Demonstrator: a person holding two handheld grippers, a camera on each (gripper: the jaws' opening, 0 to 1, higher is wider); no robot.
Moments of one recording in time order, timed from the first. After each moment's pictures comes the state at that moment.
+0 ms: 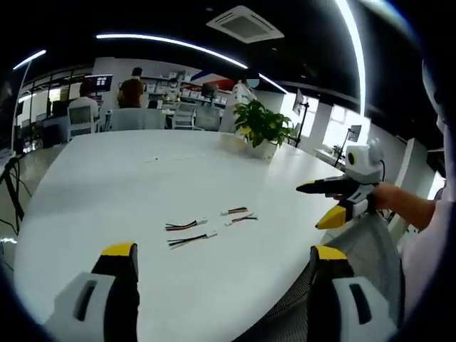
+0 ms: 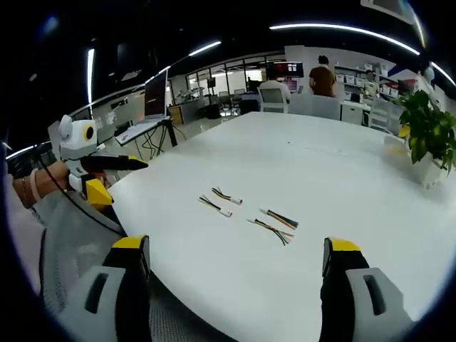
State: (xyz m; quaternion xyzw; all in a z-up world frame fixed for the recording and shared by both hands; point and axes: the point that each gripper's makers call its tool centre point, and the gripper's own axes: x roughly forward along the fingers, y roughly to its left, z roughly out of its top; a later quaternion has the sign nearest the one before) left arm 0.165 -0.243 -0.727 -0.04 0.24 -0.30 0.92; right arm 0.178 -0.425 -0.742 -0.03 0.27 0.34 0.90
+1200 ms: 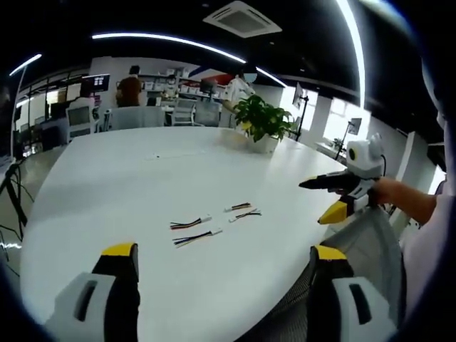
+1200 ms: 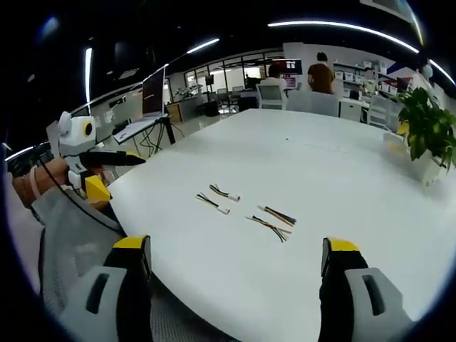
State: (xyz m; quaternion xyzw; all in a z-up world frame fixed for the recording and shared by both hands) left arm 0.167 -0.237 -0.727 -0.02 0.25 -0.30 0.92; right arm 0.179 -0.429 -0.746 -0.03 0.28 0.33 0.90
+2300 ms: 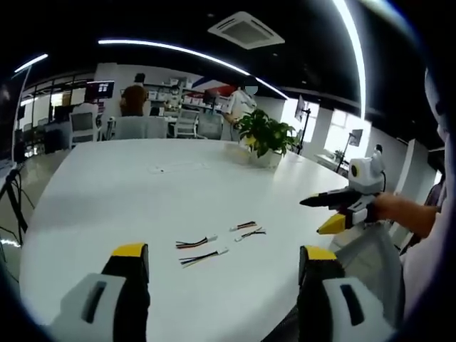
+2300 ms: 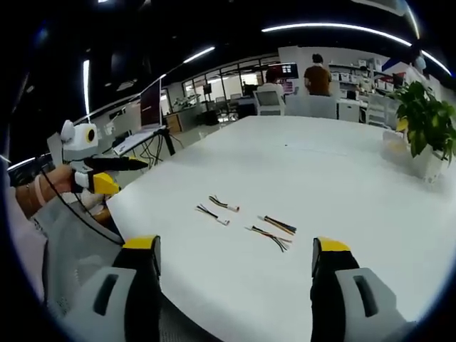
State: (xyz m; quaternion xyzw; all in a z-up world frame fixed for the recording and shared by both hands) left arm 0.191 -0.230 -0.706 -0.04 0.21 -0.30 0.93; right arm 0.191 -0.426 -0.736 0.00 0.26 0.33 0.91
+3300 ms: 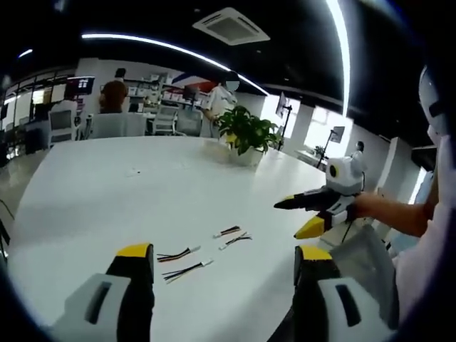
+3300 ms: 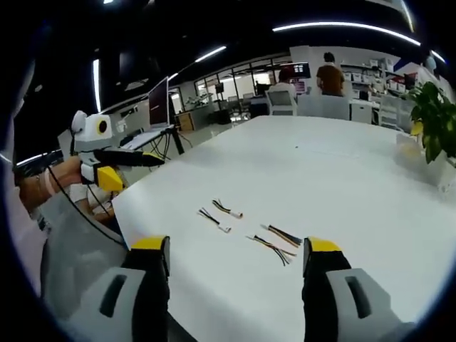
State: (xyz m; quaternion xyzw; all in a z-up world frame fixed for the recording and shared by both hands) left arm 0.215 -0.261 -0.705 -0.04 0.22 -0.36 0.90; right arm 0.217 -0.417 -0.744 0.00 0.27 0.37 0.89
